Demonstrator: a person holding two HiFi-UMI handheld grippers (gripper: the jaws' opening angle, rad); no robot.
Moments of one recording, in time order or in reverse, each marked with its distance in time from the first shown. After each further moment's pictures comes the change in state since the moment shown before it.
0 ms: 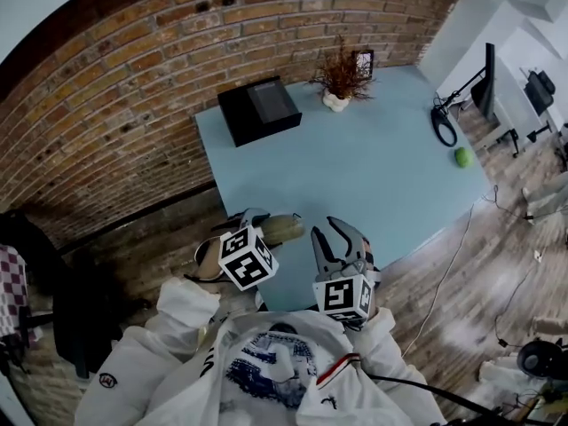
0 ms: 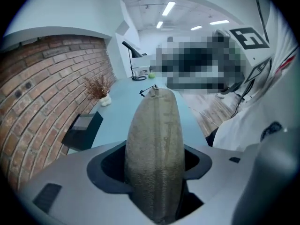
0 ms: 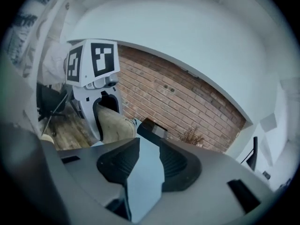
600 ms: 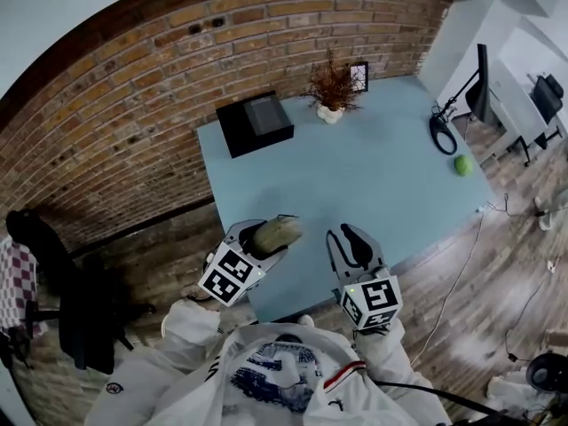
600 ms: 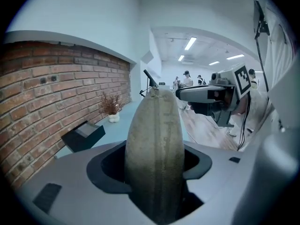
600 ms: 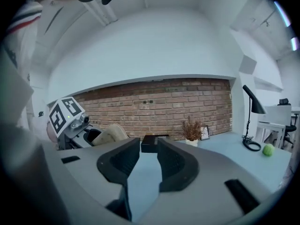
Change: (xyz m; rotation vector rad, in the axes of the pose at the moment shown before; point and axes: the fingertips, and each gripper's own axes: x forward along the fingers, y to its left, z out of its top) left arm -0.026 -0.026 0.069 -0.291 -0.344 0.097; right arm -0.066 -0.080 -0.021 0.554 -0.208 0.067
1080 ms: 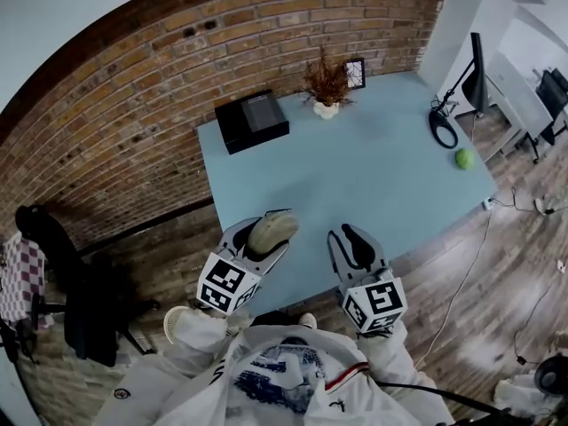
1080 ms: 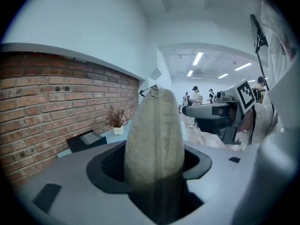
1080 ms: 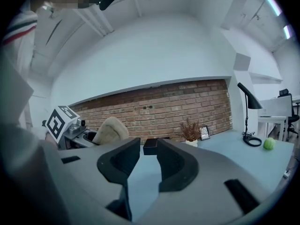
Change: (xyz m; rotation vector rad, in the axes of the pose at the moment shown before) left arm -0.006 -0.042 0.035 -0.078 -0.219 0.121; right arm -0.048 -0.022 -0.002 0.065 -0.072 0.041
